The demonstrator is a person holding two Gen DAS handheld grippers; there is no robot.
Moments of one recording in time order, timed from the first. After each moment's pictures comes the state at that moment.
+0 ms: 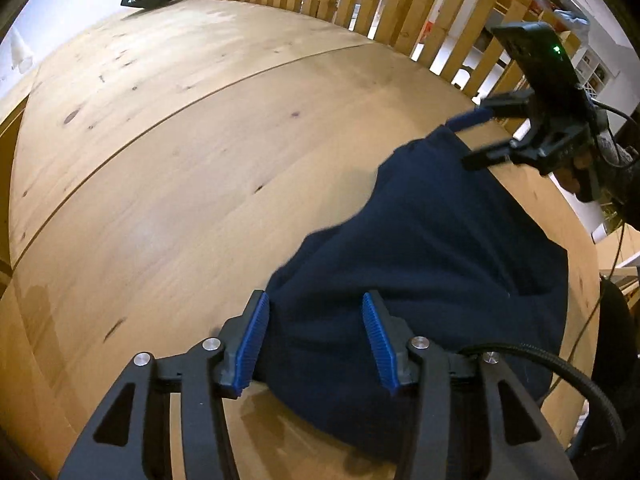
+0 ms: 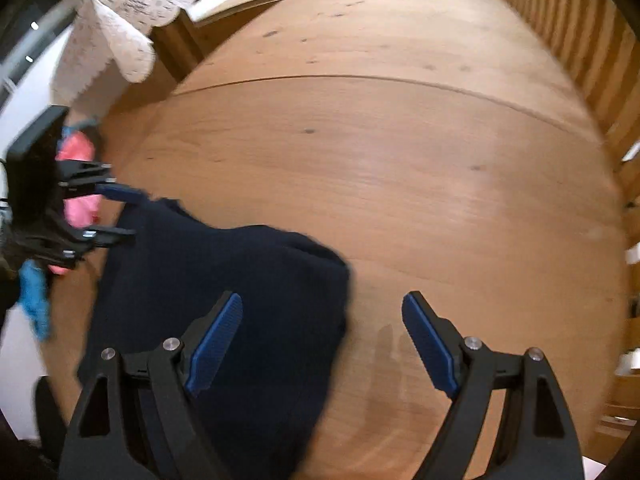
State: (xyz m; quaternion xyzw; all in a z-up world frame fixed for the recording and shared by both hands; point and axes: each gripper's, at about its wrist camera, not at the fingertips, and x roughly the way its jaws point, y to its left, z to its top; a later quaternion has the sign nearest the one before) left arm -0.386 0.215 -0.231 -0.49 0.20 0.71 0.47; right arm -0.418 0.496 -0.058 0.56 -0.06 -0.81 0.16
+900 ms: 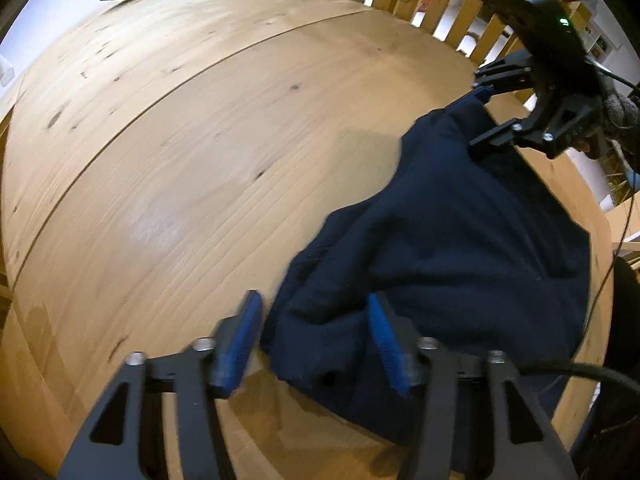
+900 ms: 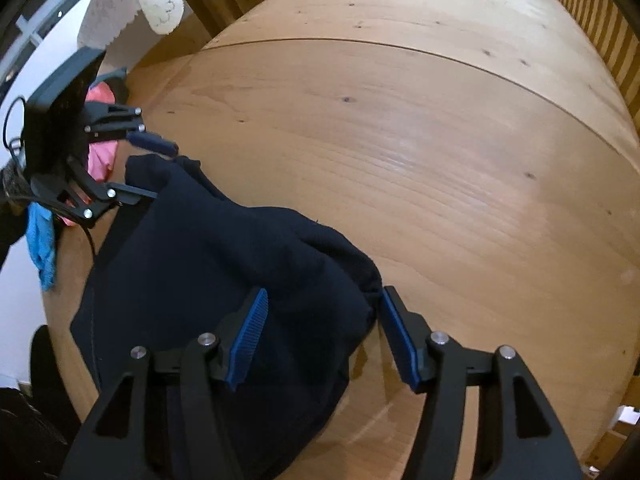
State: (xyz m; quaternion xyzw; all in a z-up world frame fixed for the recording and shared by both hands) left arm -0.399 0.226 -0.250 -0.52 0.25 0.67 0.47; right arm -0.446 0.479 -0.077 0.59 -0.01 -0.77 0.23
